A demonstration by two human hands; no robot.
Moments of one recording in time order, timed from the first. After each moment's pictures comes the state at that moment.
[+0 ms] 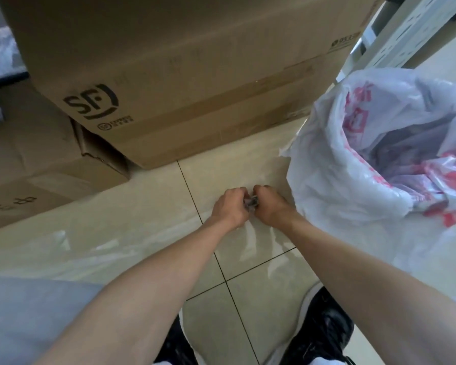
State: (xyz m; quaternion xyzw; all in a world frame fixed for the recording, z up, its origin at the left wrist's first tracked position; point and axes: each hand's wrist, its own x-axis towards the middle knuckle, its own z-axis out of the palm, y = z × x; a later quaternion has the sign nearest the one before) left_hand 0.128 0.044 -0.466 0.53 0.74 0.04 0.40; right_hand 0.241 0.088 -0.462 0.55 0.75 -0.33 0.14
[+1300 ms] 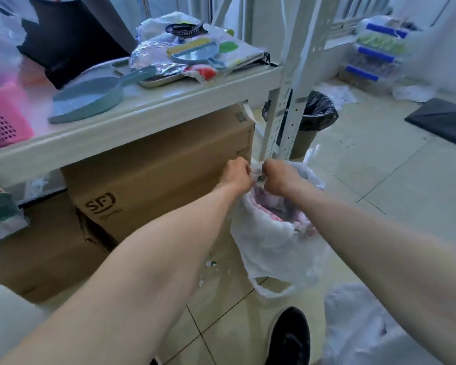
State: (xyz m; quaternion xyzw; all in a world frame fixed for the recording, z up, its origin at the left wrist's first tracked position) left_hand 0.220 0.144 -0.213 0.64 0.68 0.21 0.28; right_hand 0.348 0.156 -0.200 0.62 0.78 -0.11 -0.02
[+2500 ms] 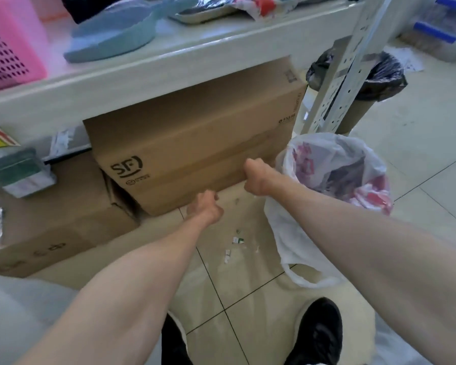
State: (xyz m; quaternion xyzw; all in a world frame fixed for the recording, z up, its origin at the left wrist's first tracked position) left_hand 0.086 0.072 -0.353 0.48 0.82 0.05 0.31; right_hand 0.226 0.149 -0.287 0.54 0.81 -0.23 0.06
